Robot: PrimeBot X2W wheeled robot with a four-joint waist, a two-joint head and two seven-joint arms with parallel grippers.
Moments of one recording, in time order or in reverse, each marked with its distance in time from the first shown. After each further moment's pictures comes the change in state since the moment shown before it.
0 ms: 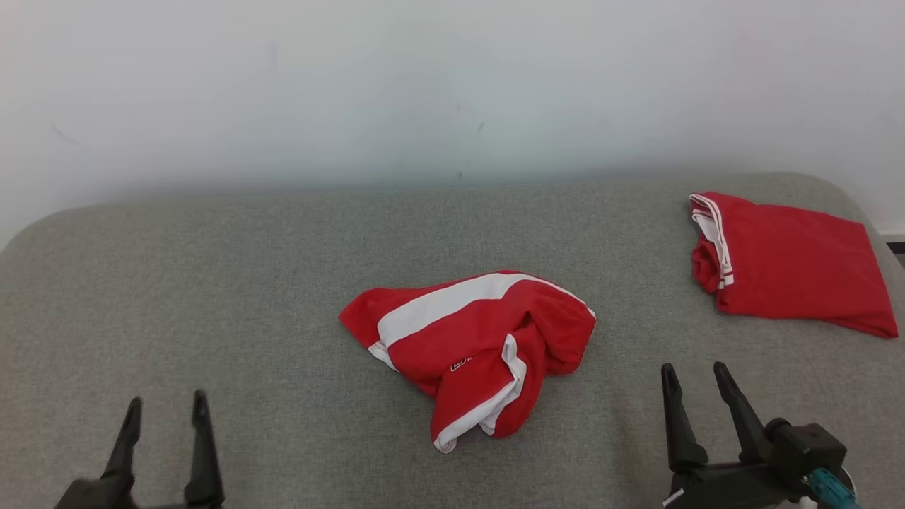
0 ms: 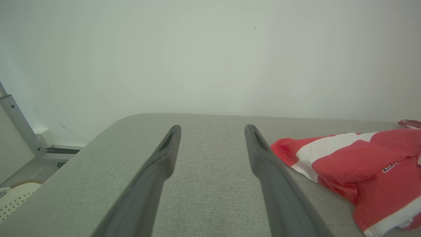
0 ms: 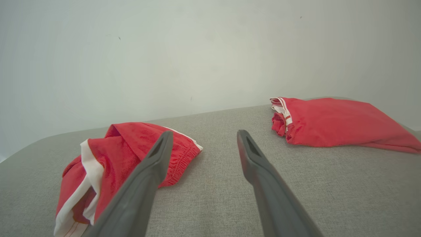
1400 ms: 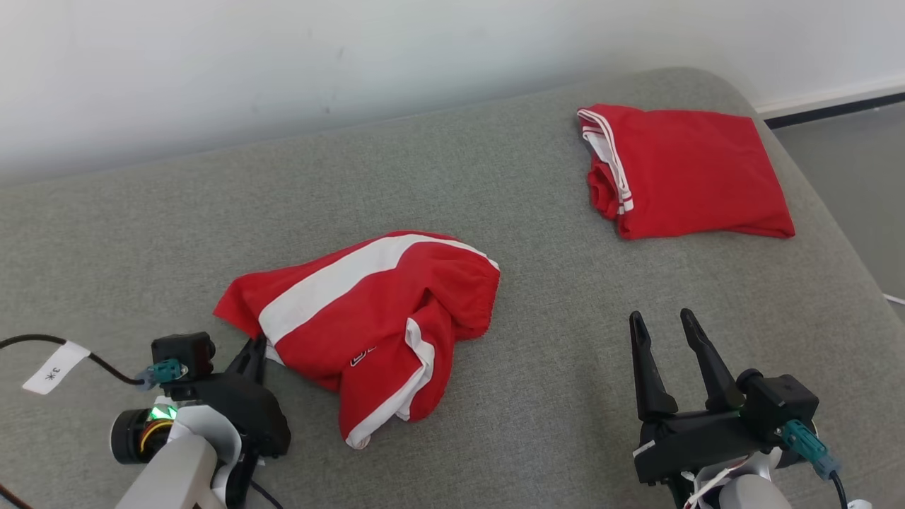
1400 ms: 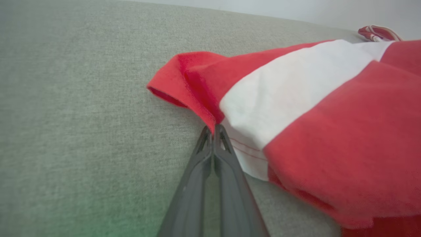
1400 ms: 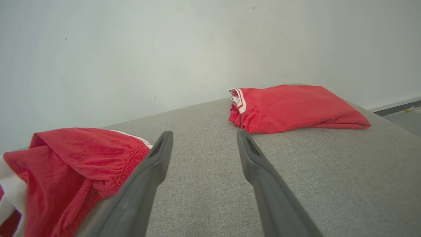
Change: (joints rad) left arm -0.678 -0.248 -0.157 1.069 -0.184 -0.456 0.025; right arm -0.171 0.000 0.082 0.109 0.054 0.000 -0.065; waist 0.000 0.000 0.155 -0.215
